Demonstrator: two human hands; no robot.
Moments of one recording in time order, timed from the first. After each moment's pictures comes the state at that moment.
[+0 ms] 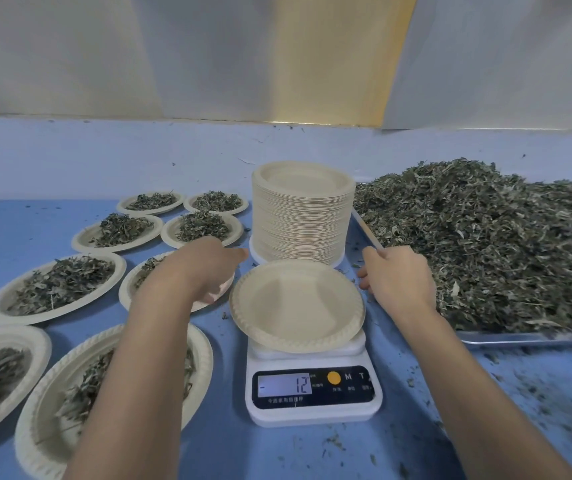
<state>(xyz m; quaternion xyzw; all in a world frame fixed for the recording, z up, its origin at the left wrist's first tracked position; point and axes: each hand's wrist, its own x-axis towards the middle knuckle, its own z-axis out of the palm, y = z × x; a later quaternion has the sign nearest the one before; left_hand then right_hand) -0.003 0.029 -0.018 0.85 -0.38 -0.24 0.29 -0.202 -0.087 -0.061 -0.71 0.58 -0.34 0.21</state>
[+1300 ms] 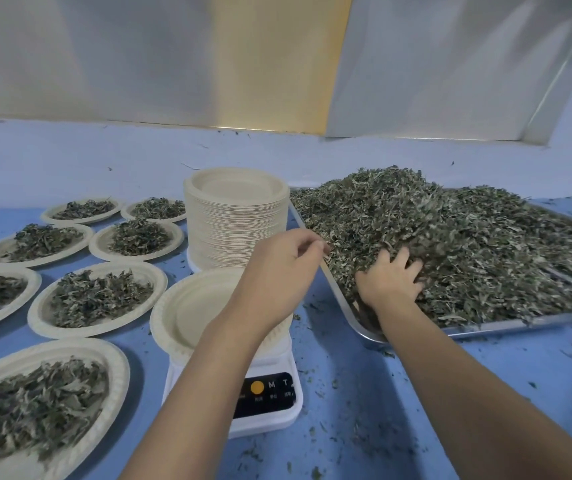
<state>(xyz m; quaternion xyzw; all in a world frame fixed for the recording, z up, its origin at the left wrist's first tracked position) -0.138 -0.021 -0.026 0.60 -0.61 -0.14 0.50 -0.270 -0.173 -0.090 -0.67 0.72 -0.16 0.05</state>
